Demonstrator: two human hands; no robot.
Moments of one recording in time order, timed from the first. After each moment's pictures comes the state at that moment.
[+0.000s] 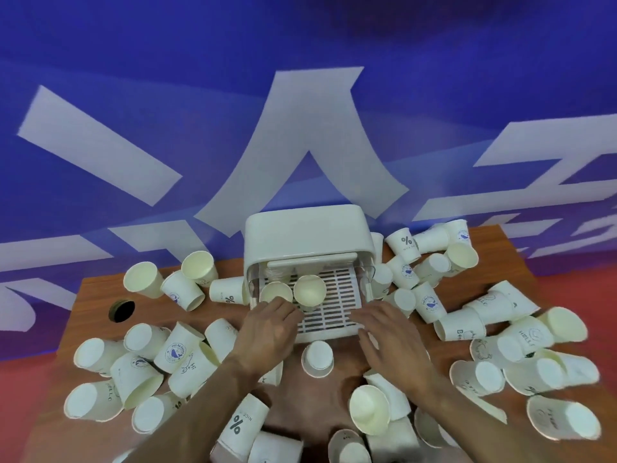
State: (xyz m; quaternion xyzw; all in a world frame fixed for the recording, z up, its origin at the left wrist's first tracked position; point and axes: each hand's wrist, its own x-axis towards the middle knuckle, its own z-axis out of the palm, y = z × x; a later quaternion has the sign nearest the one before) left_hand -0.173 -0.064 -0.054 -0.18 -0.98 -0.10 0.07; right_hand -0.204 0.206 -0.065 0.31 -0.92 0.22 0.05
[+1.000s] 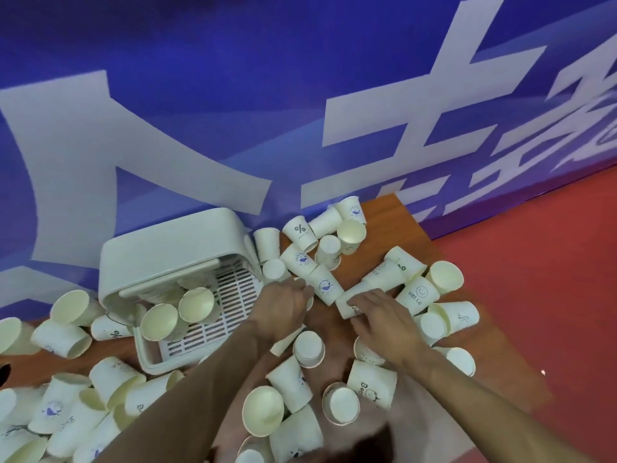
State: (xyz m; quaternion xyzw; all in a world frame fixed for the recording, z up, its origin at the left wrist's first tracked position) left_hand -0.268 0.167 -0.049 -0.30 -0.95 -0.01 -0.06; right_hand -0.221 0.406 -0.072 0.14 -0.97 0.18 -0.04
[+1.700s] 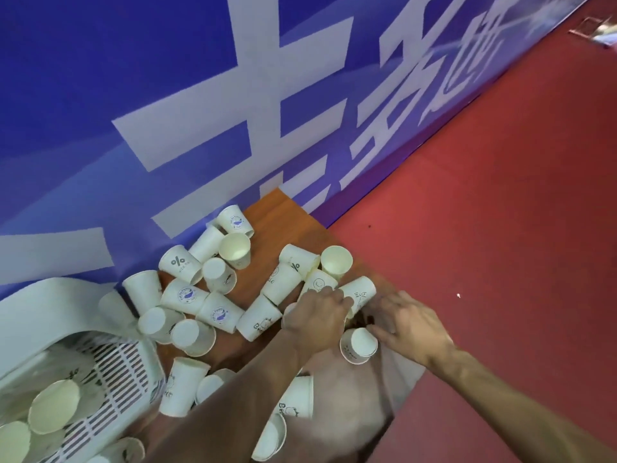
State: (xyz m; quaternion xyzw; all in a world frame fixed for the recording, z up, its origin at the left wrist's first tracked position) left_hand -0.258 0.415 -0.072 -0.51 -0.85 -0.01 -0.09; right_hand -0.144 0.603 -0.063 -0.07 -0.98 0.12 -0.11
